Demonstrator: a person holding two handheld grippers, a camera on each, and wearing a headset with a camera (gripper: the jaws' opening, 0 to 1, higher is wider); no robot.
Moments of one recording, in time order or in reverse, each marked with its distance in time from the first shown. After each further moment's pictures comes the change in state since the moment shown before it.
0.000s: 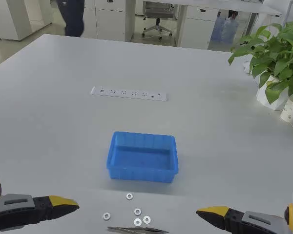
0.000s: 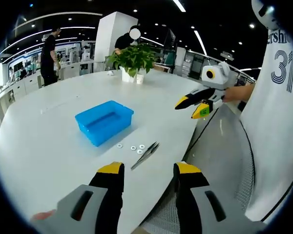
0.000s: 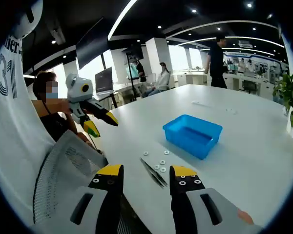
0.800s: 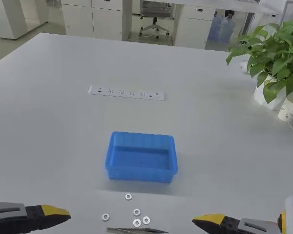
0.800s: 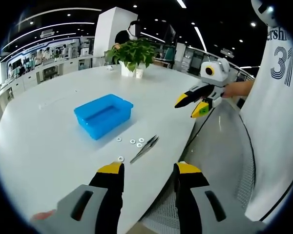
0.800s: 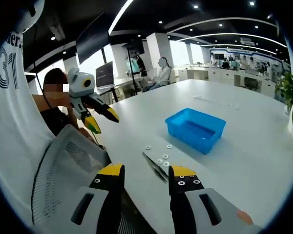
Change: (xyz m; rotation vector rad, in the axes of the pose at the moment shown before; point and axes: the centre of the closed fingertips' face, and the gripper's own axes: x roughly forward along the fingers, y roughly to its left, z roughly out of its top) left arm 0.003 -0.001 -0.010 -0.019 0.037 -0.017; right arm 0.005 0.002 -0.009 -0.020 0.051 0.022
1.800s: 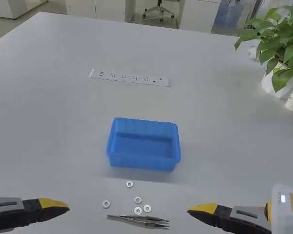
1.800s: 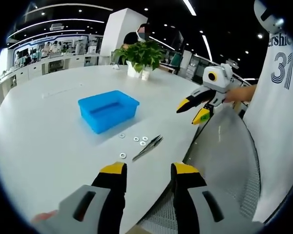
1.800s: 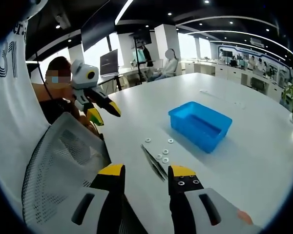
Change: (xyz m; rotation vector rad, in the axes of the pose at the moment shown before) left arm 0.010 0.011 -0.011 -0.073 -0.057 0.009; right arm 0.017 -0.005 -0.011 -0.064 0.089 0.030
